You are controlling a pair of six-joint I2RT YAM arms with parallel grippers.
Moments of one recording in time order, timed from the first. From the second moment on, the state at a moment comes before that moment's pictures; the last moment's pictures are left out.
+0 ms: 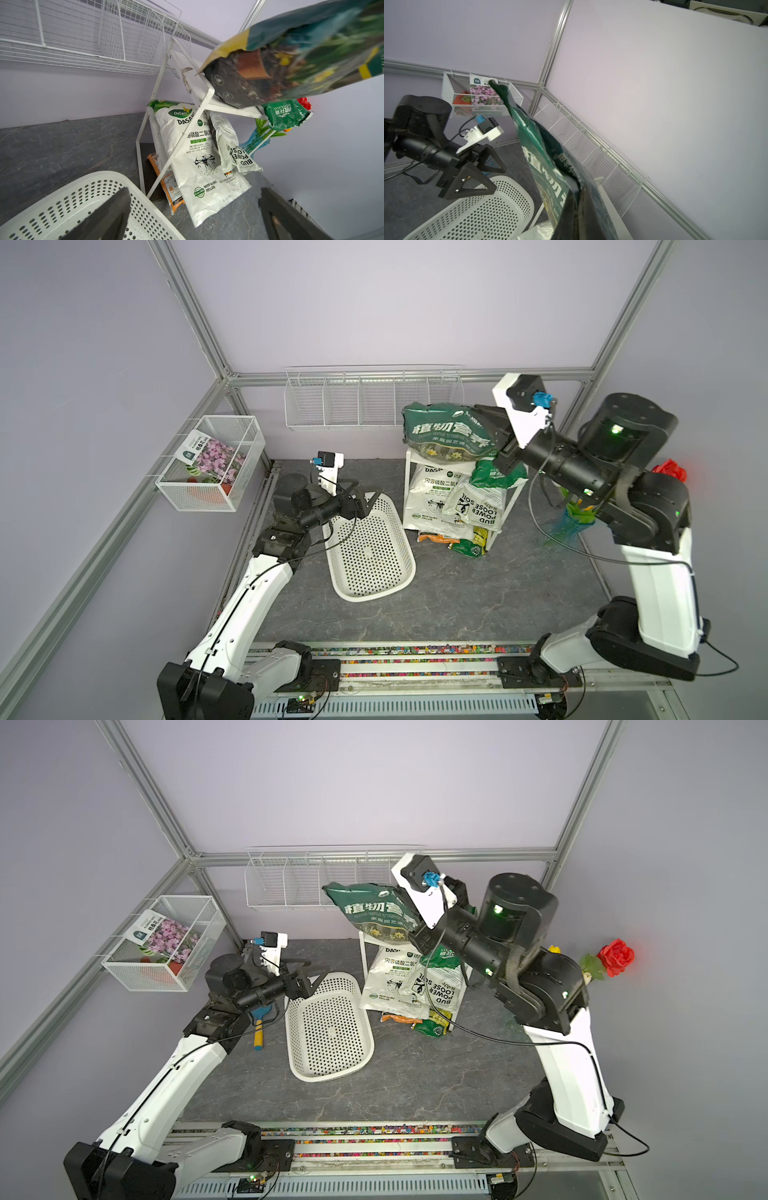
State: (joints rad) left arm -0.30 1.13 1.05 -0.08 0.63 -0.34; right arm 0.77 1.47 2.41 -0.89 0.01 -0.46
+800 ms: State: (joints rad) left arm -0.30 1.03 1.27 -0.28 0.92 -0.19; right arm 0.78 1.25 1.81 -0.93 -0.18 -0.17
